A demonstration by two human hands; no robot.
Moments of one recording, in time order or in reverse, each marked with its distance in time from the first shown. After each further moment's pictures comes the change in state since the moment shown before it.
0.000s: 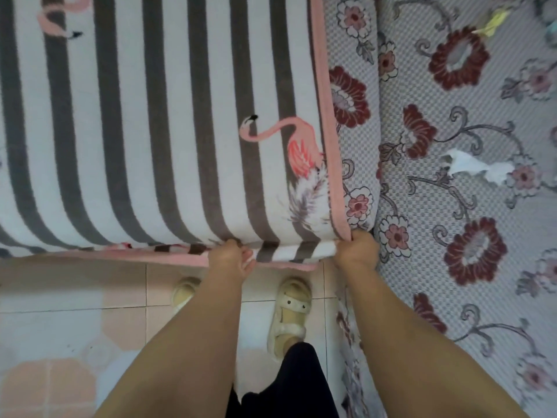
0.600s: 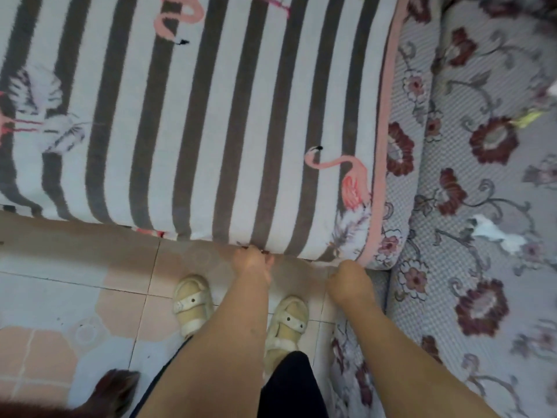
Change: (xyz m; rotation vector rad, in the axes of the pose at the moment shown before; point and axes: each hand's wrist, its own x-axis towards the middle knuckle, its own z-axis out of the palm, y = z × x) left_hand -0.016 0.030 -0.020 -0.374 -0.034 0.003; right_hand -0.072 -0.055 0.002 -0.680 -0.275 -0.349
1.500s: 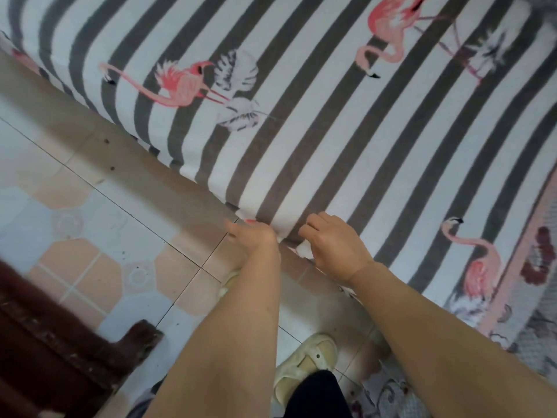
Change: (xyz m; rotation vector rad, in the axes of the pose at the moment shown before) left_hand 0.056 0.142 -0.104 -0.049 0.523 0.327; right_hand -0.021 -0.239 0.008 -0.559 0.214 -1.375
